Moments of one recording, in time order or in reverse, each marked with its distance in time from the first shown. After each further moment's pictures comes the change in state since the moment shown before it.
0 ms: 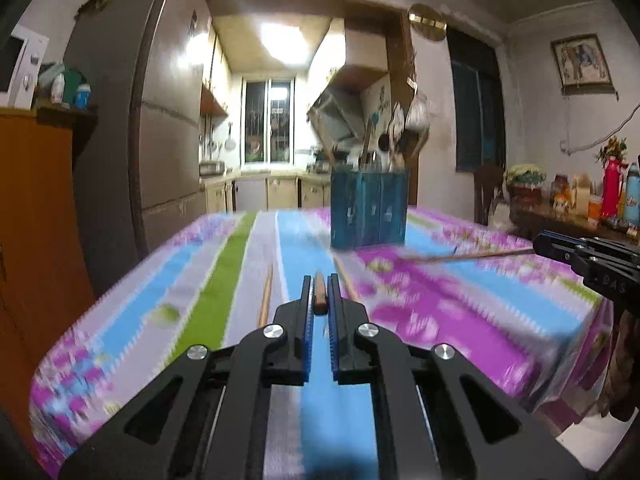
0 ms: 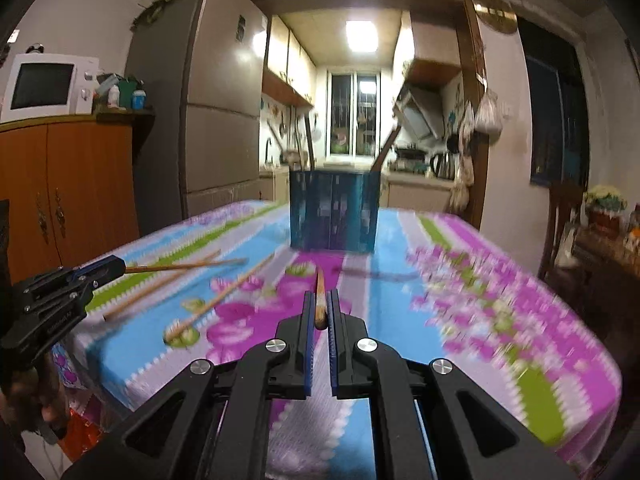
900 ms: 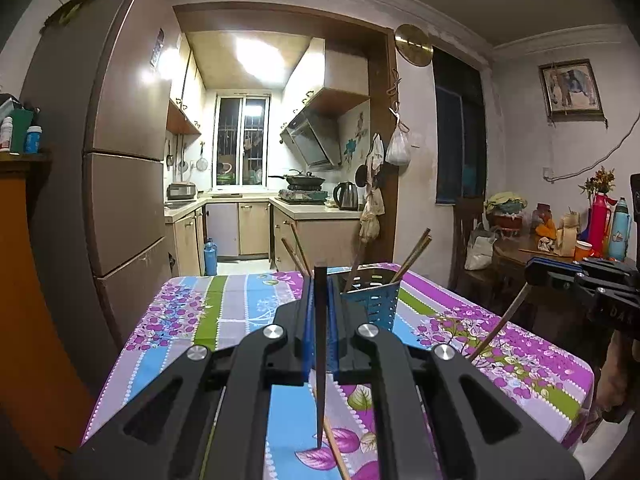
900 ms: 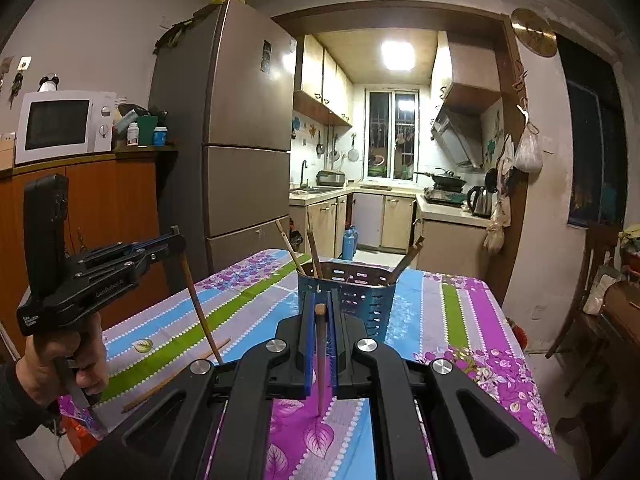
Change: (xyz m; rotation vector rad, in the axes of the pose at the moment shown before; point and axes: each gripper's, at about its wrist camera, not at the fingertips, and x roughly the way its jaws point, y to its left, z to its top) left arm 0.077 -0.001 0.134 -0.007 -0.024 -0.107; right arm 0.051 -0.044 0.142 -0.030 0.007 0.163
